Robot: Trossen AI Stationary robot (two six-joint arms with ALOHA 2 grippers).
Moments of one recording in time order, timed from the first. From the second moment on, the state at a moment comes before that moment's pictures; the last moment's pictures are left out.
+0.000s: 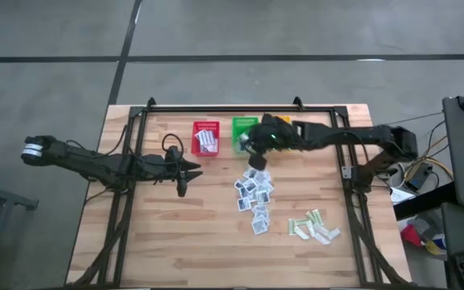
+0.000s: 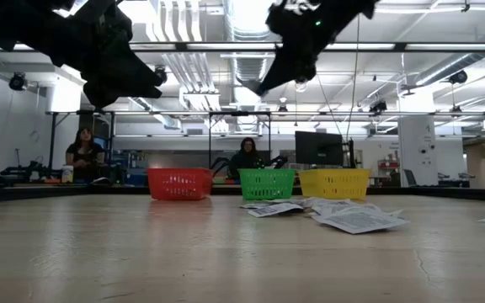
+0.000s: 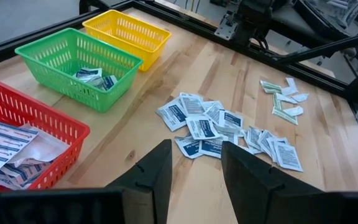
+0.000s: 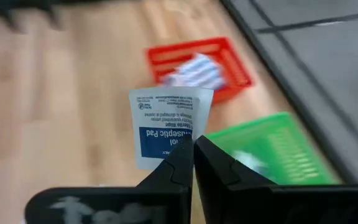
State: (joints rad) left arm -0.11 0.87 0.44 0.07 -0.31 -0.44; right arm -0.18 1.54 1.23 -0.38 0.17 0.04
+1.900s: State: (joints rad) left arm -0.11 0.87 0.44 0.08 -0.31 -0.37; right arm -0.36 2.09 2.05 -1.36 -0.26 -0.27
